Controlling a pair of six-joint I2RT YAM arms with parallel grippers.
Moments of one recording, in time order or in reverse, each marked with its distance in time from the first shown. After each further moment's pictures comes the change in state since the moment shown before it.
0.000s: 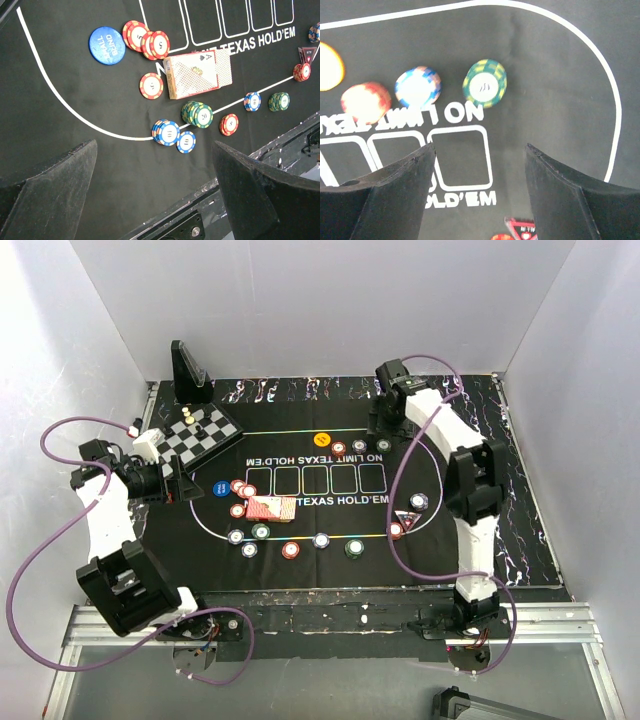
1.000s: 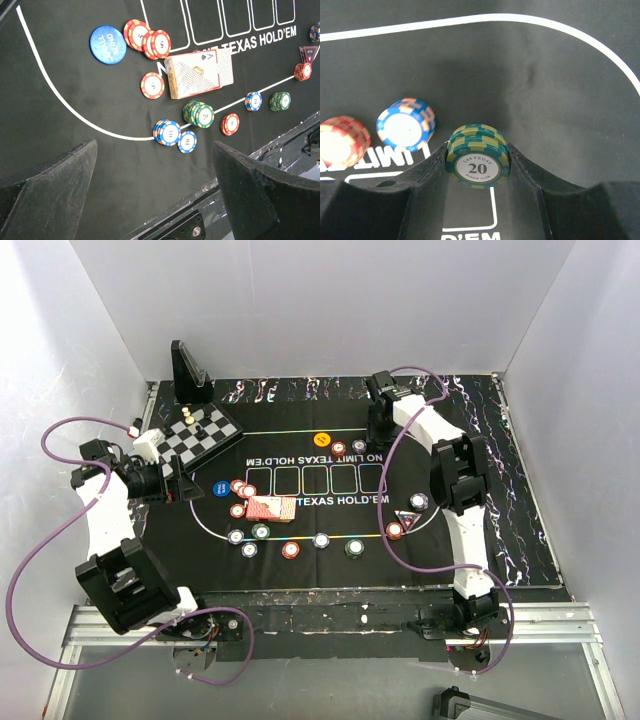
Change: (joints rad) left arm 0.000 0.007 0.000 0.002 -0.001 0.001; right arm 0.031 0.065 -0.008 0.078 0.027 -0.016
